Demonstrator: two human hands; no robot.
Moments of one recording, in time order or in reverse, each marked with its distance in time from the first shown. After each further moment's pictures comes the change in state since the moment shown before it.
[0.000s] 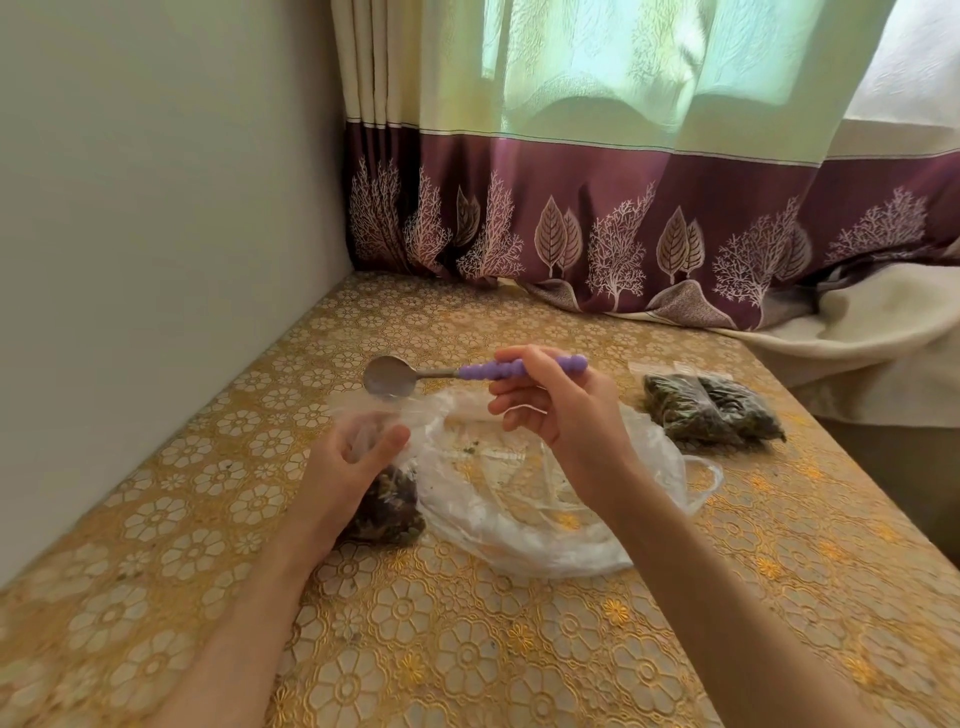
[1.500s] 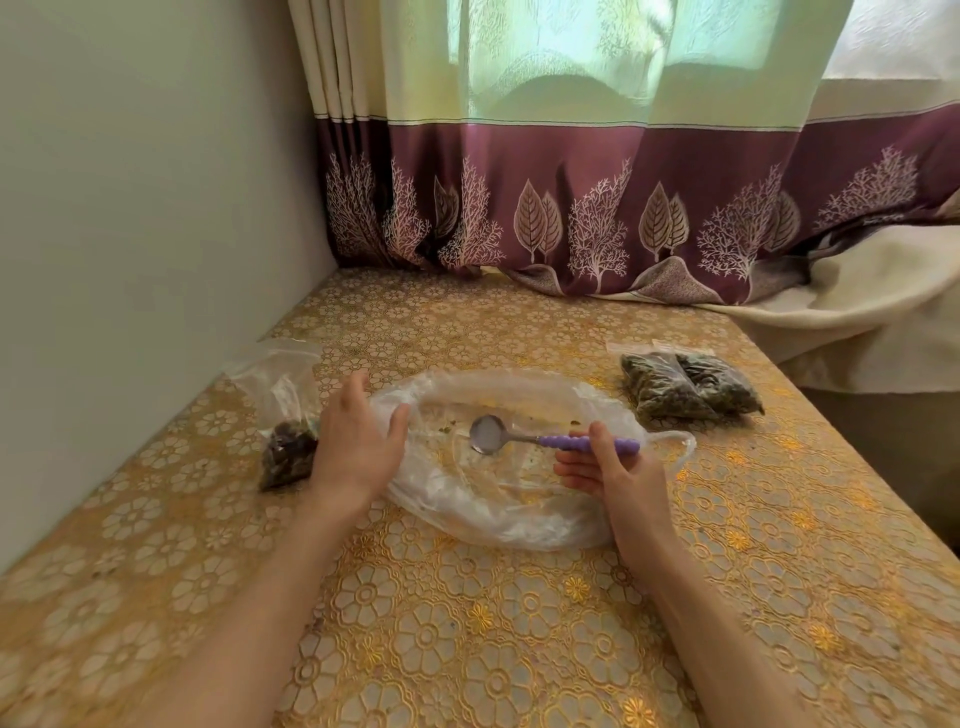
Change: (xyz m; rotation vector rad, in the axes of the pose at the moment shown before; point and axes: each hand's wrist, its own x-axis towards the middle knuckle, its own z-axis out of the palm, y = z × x) left_hand 0.021 0.013 0.048 0.686 0.168 -0.005; right_hand -0.045 0.057 -0.091 -0.197 0.393 0.077
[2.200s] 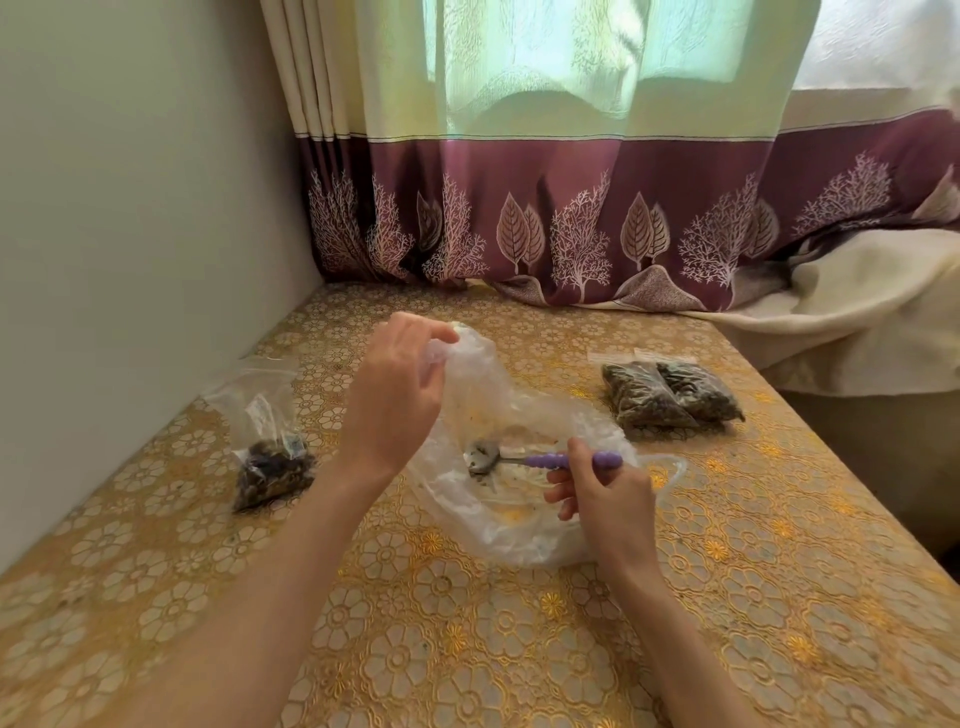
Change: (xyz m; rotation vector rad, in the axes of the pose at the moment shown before) left_hand 0.011 0.084 -0.012 -0.062 0.230 0.612; right_hand -0.007 -0.001 -0.004 -0.149 0.099 -0.092
